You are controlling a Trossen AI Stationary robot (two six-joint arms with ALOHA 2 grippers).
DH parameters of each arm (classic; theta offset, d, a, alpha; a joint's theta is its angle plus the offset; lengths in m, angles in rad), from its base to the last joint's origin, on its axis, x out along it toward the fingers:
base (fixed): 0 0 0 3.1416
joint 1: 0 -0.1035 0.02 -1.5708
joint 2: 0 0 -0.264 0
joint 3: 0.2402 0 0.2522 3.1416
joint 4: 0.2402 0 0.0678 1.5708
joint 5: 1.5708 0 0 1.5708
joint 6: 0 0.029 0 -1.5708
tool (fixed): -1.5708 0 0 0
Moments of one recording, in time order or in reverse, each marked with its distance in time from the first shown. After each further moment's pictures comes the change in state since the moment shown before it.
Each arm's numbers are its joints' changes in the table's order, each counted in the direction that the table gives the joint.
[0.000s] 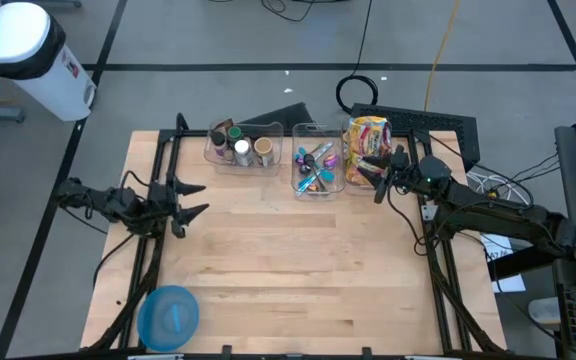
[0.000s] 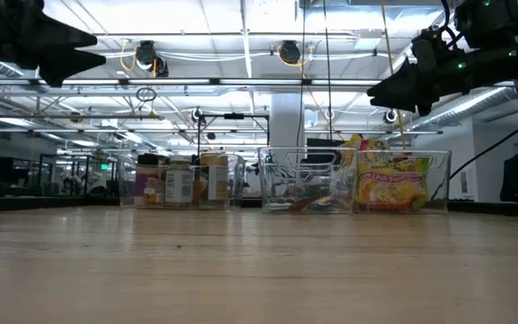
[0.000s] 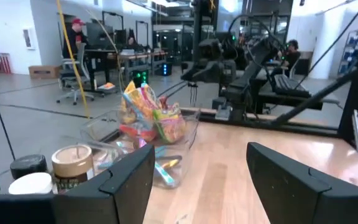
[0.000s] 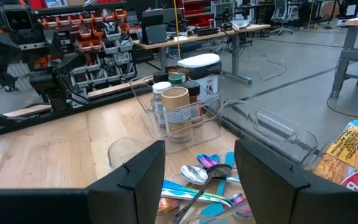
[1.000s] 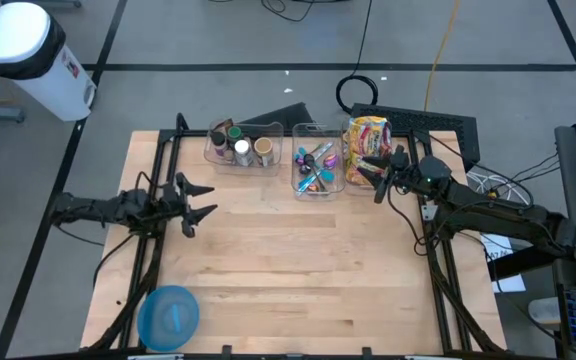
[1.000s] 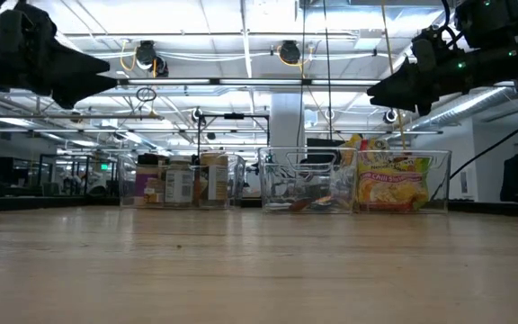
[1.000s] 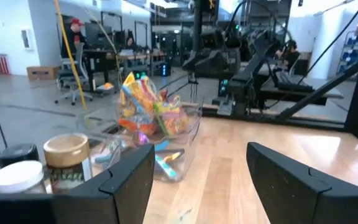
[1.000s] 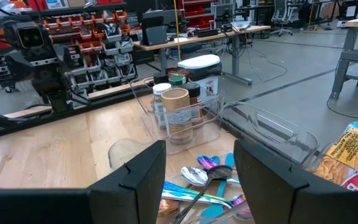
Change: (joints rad) left arm -0.221 0.001 -0.141 -0.138 -0.229 -0.003; right arm 0.000 0.000 0.000 -0.005 0.000 0.000
